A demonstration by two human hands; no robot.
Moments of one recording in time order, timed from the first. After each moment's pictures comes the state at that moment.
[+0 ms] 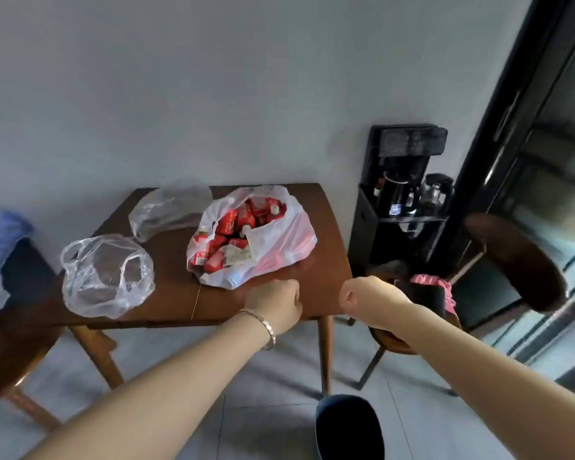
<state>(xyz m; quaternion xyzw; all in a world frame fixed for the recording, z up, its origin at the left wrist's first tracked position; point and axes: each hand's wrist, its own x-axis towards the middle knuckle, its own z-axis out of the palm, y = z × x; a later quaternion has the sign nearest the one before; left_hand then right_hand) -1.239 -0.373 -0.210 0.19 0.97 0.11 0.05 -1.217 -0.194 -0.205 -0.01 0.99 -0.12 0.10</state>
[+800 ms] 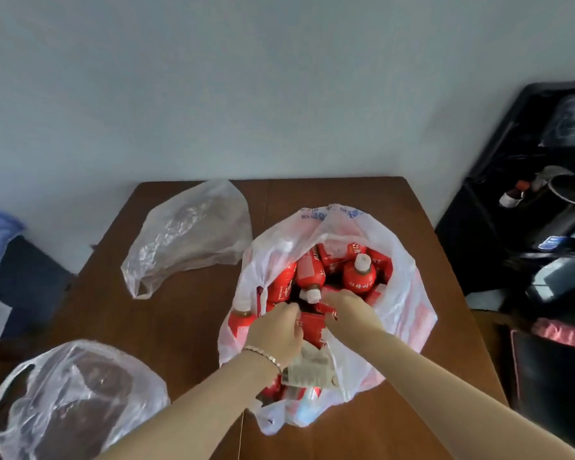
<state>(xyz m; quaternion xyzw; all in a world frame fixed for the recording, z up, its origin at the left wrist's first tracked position) -1.640 -0.494 -0.318 0.09 0.97 0.18 0.15 -1.650 -0.345 -0.333 0.02 0.96 -0.24 0.16</state>
